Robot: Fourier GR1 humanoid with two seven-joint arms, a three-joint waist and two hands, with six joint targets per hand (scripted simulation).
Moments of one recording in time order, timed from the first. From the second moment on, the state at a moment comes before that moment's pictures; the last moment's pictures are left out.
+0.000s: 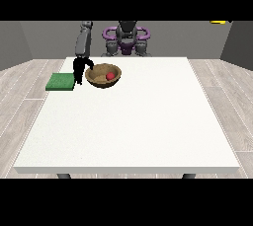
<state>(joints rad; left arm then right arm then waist) -0.75 0.51 0.43 -1.17 0.18 -0.32 0.17 -0.33 -0.13 -0.33 -0.79 -0.24 0.12 -0.36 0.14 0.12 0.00</state>
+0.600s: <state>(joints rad) -0.73 0.56 0.44 -1.27 0.27 -0.35 0.20 -0.42 -0.15 -0.36 -0.65 -0.25 0.11 -0.53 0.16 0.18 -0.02</state>
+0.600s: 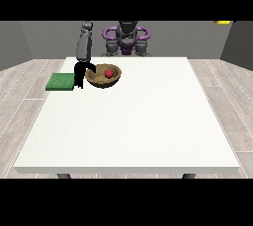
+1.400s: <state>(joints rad) -0.74 0.62 0.49 -1.29 0.35 -0.40 0.22 -0.38 -0.17 -0.35 -0.68 -0.21 -0.08 -0.56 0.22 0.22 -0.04</state>
